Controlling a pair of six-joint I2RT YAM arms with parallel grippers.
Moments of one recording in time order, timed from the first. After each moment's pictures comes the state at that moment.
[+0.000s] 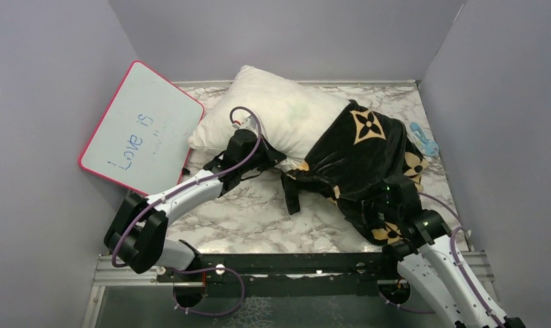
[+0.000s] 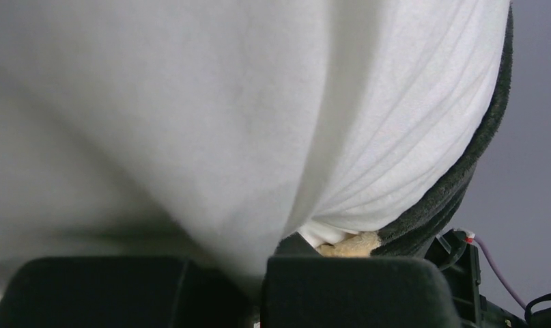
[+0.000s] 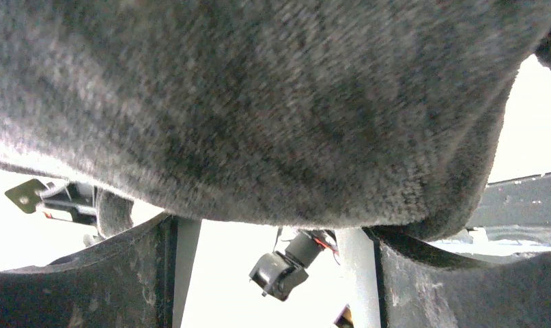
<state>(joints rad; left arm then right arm) -0.62 1.38 0.82 0.12 0.10 -0.96 0.34 0.55 0.54 -0.84 -0.24 1.57</state>
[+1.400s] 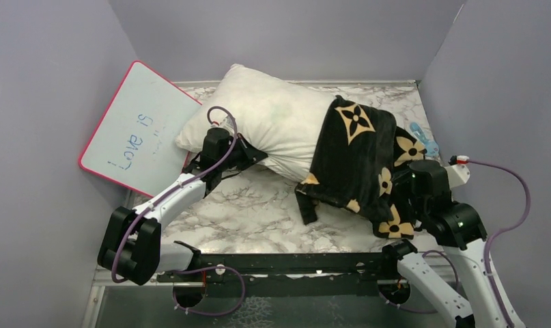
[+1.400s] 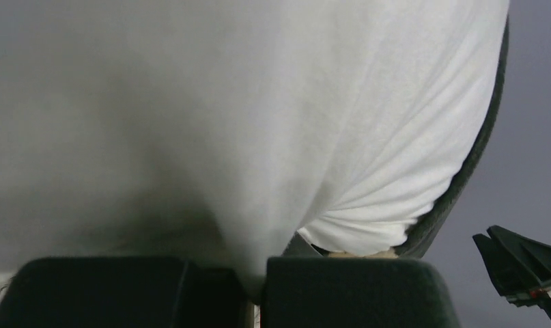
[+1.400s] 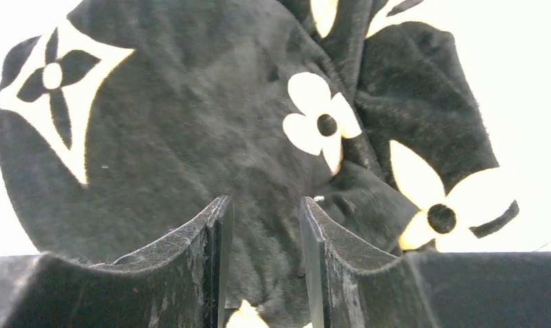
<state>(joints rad) -0.42 1.29 0.73 0.12 0.31 -0.91 0.35 0.63 0.95 -1.07 0.61 1.05</state>
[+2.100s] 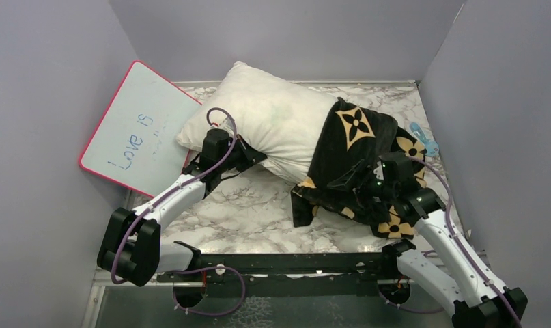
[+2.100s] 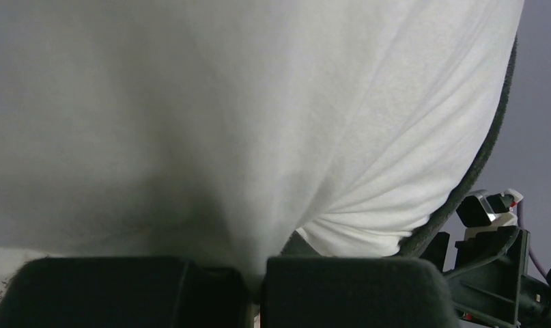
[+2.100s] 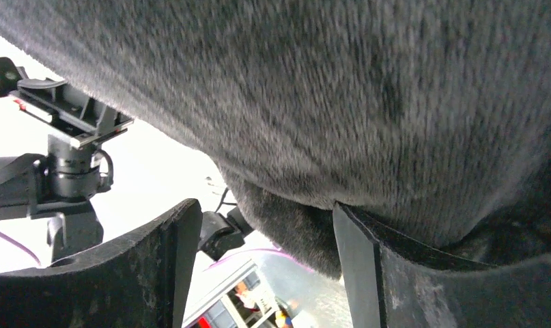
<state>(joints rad) -0.40 1.28 0.71 0.11 0.30 -0.91 0.35 0.80 0.68 -0.66 -0.38 1.15</state>
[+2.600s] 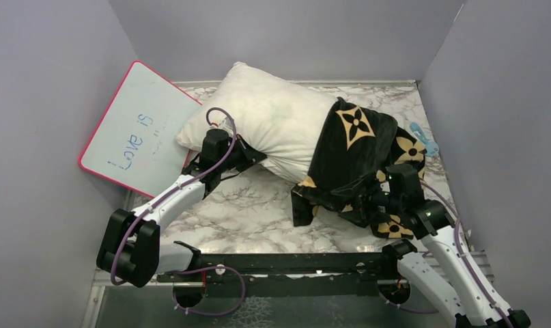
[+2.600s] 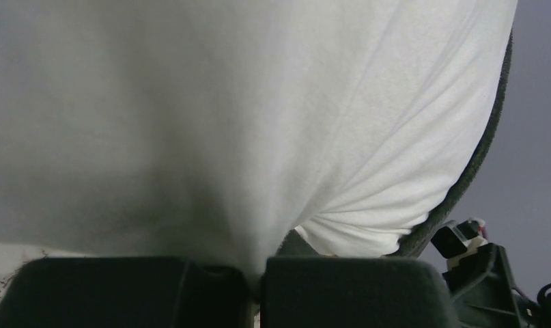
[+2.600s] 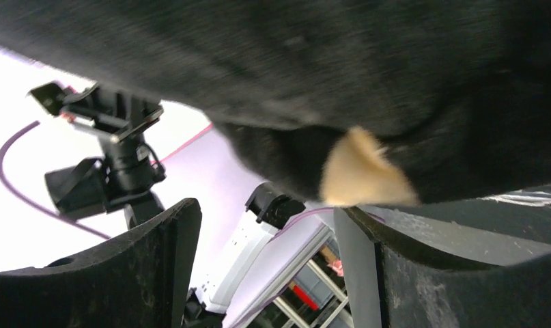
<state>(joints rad) -0.40 1.27 0.71 0.11 0.30 -0.92 0.35 0.63 0.67 -0.81 -0.45 1.48</state>
